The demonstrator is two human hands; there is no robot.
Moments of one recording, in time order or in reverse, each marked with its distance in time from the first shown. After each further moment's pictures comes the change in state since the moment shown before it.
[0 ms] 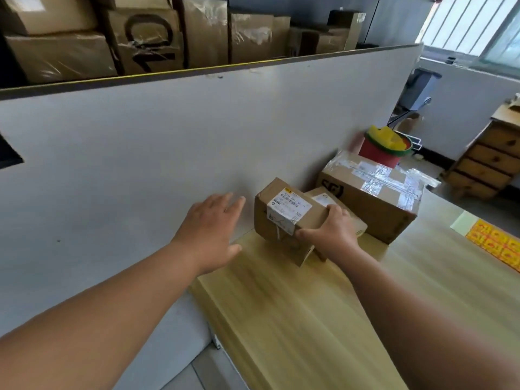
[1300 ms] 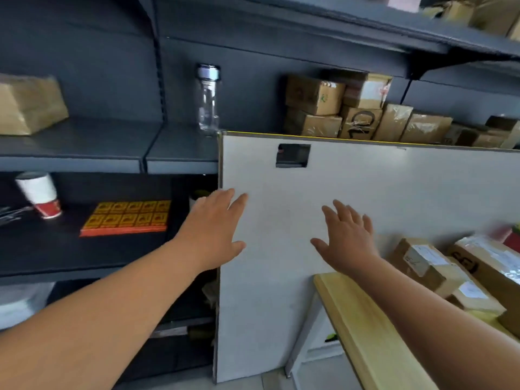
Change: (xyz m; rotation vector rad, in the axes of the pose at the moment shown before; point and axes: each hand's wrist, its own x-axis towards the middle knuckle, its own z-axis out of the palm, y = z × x) left_hand -0.358 -0.122 -0.093 0.098 0.211 -0.502; right_hand -0.264 -0.201 0.061 -0.611 0.026 -0.890
